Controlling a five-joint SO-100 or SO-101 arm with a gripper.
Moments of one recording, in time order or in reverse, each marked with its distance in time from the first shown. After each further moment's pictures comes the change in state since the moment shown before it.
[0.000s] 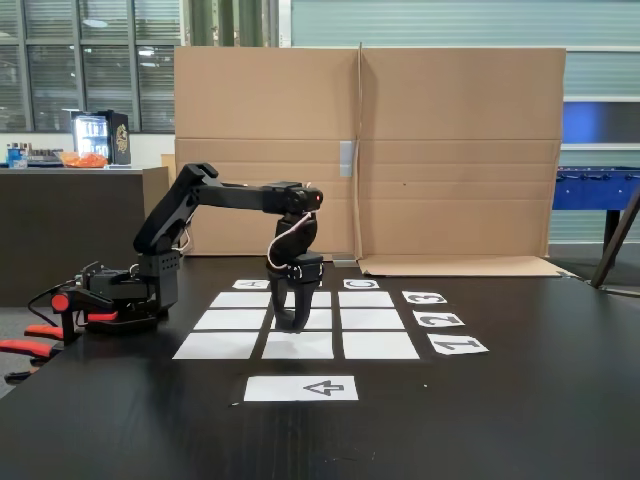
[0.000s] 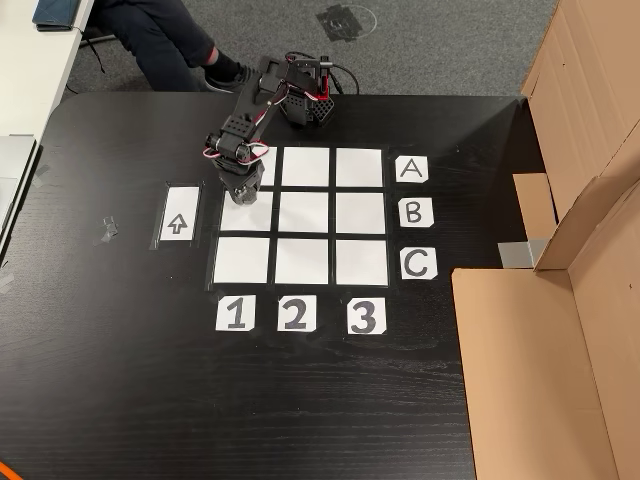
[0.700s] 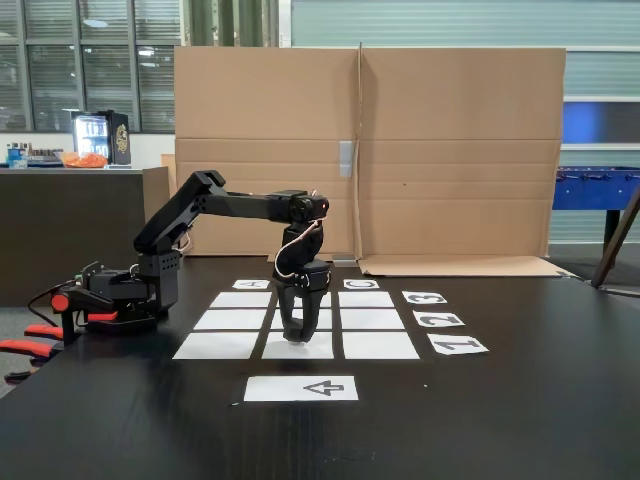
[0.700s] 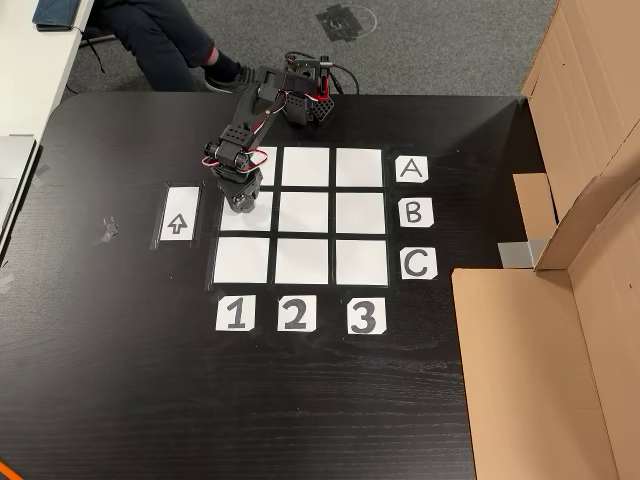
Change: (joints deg) arm 0.0 -6.7 -8.0 -0.4 0.0
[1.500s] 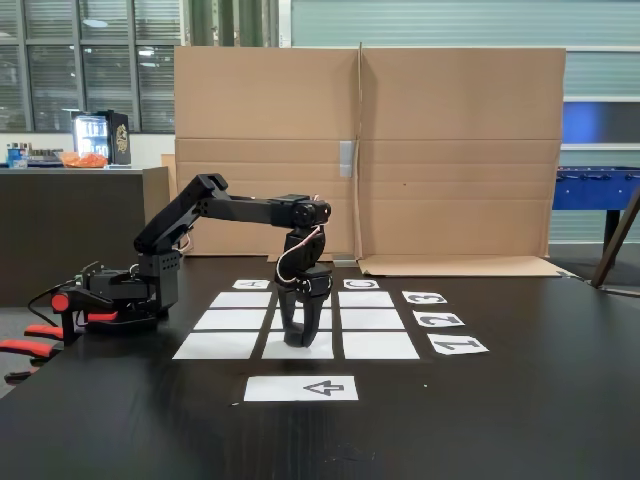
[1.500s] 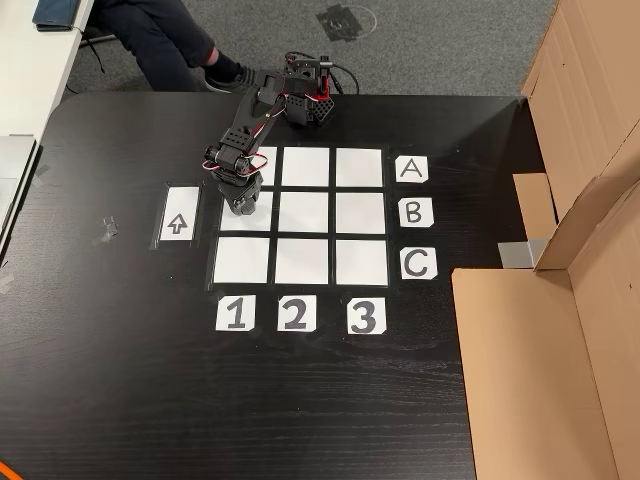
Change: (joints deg) arm -0.2 -1.7 -1.6 0.0 0.0
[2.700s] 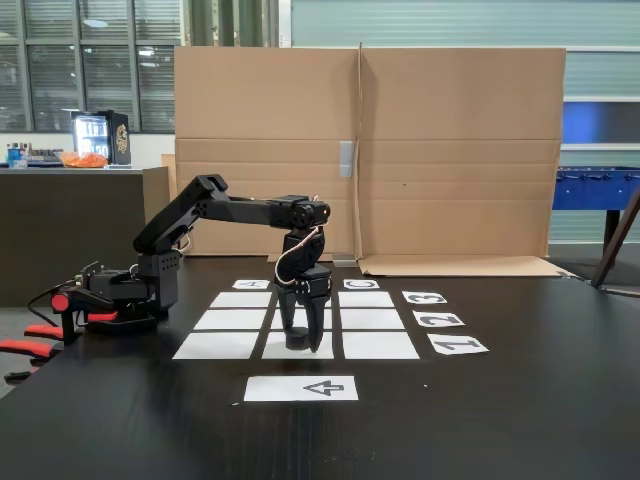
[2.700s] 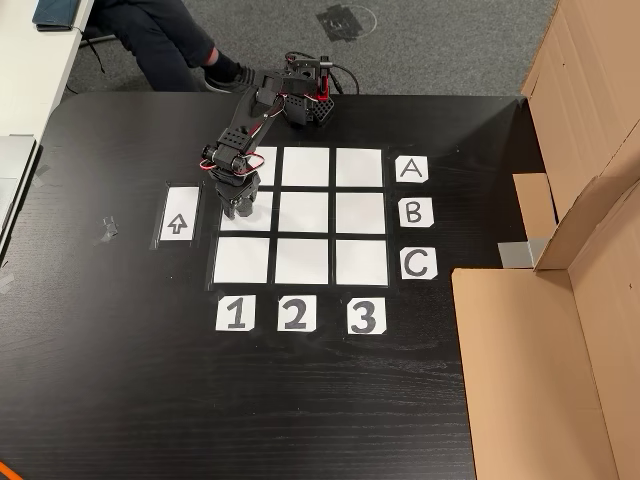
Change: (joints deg) arm 1.1 -1.1 -1.1 -0.2 0.1
